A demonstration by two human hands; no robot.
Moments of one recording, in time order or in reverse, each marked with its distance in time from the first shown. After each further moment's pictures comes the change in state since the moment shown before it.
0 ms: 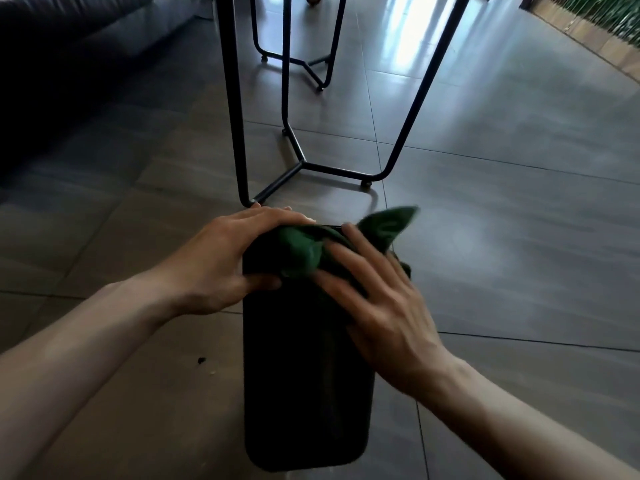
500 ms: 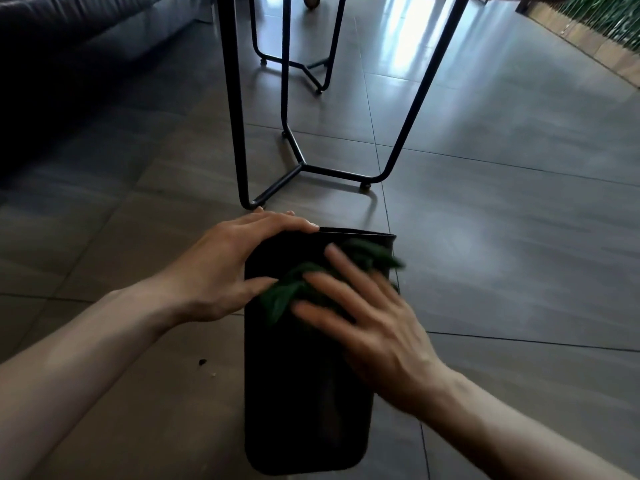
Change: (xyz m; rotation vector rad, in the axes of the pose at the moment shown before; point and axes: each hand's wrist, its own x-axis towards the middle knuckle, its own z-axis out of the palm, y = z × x) left_hand -0.004 0.000 0.002 0.031 0.017 0.026; right_hand -0.012 -0.013 0.001 -0.001 -0.087 -0.135
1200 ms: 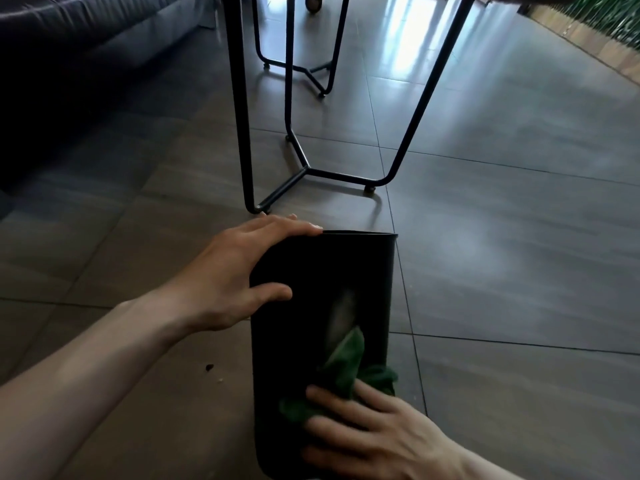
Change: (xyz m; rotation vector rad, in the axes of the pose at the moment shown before) left_hand -0.004 -0.004 0.000 0.035 0.019 -0.047; right_hand -0.076 -0.033 0.028 -0.183 -0.187 -0.435
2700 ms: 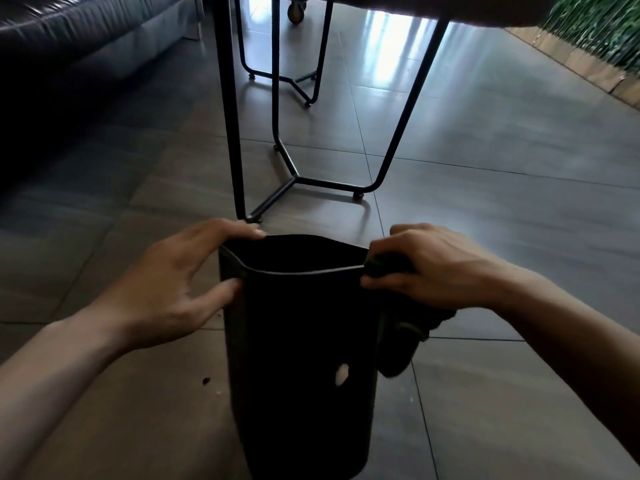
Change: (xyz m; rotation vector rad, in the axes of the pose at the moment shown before) left_hand -0.028 -0.033 -0.032 0.014 0.087 0.021; right_hand 0.067 0.173 -0.107 0.532 -0.429 0.822
